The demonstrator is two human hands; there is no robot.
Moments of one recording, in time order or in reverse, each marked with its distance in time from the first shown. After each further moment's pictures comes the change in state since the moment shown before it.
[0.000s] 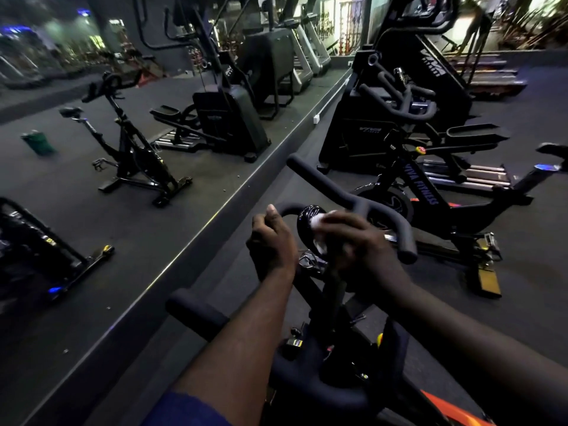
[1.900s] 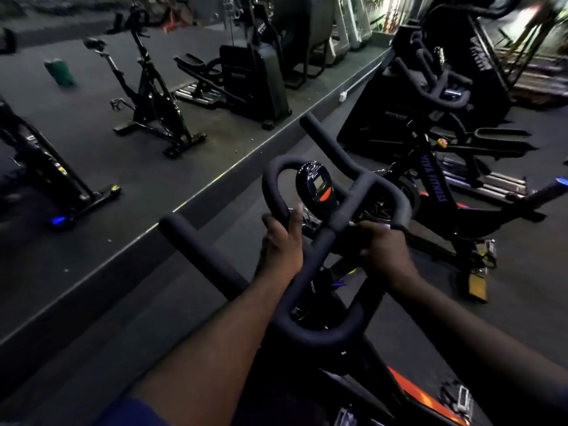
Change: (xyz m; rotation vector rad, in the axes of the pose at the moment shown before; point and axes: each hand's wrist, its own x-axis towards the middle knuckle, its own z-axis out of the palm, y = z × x) left_hand -0.080 -0.039 -0.020 0.057 -0.336 -0.124; right_hand -0.048 0.028 -0.029 -0.080 -0.264 0.482
